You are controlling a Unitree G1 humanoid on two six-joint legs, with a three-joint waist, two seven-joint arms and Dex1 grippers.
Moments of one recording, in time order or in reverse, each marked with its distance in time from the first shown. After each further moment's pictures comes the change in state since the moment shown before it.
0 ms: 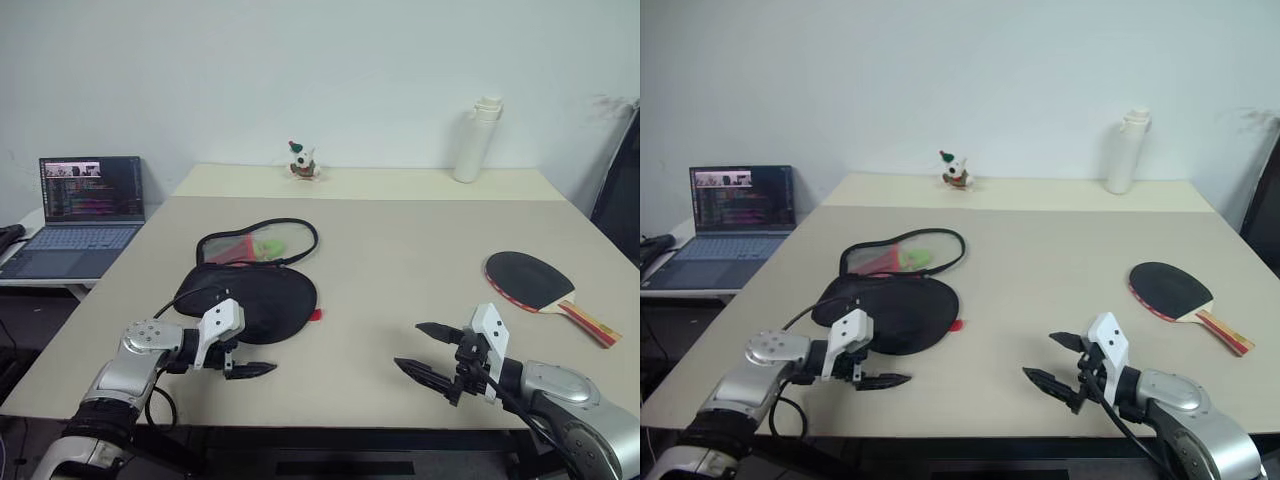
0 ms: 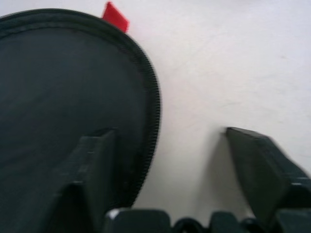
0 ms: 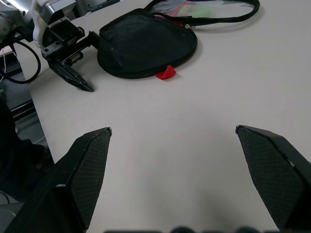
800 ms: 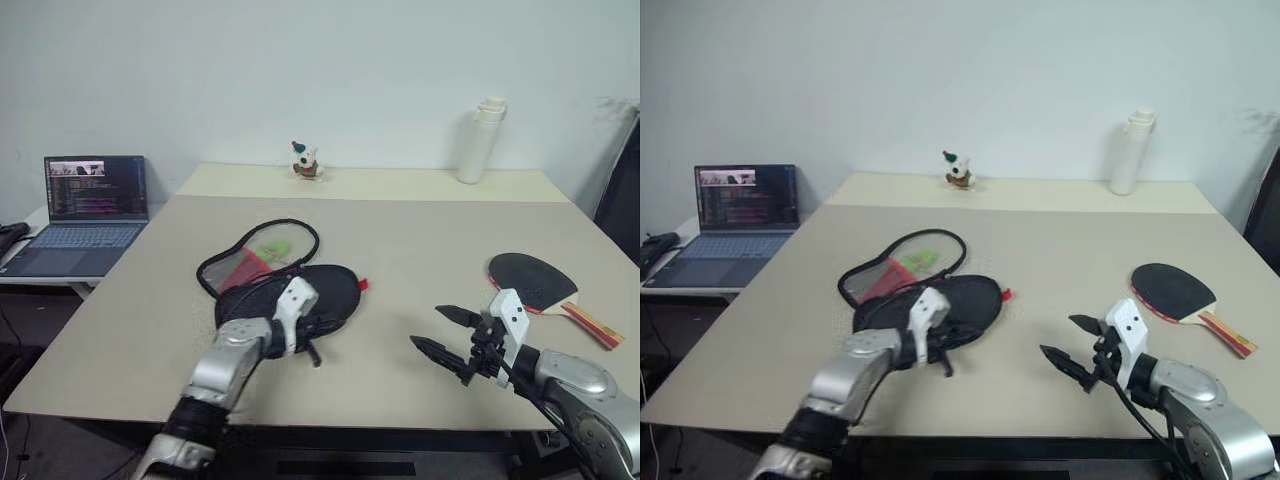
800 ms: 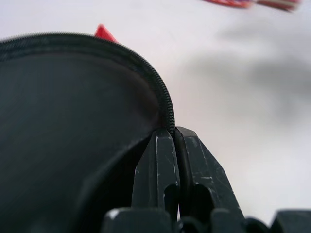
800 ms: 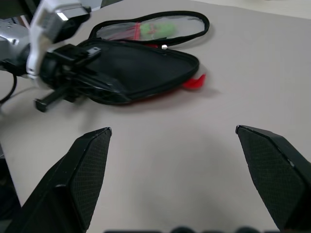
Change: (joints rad) left arm -0.137 -0.472 -0.048 -0.203 -0.012 0.525 0.518; right arm -0.024 -0.009 -0.086 0.022 0.000 -0.005 -0.042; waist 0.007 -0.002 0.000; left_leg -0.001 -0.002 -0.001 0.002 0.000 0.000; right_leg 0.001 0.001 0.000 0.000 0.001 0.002
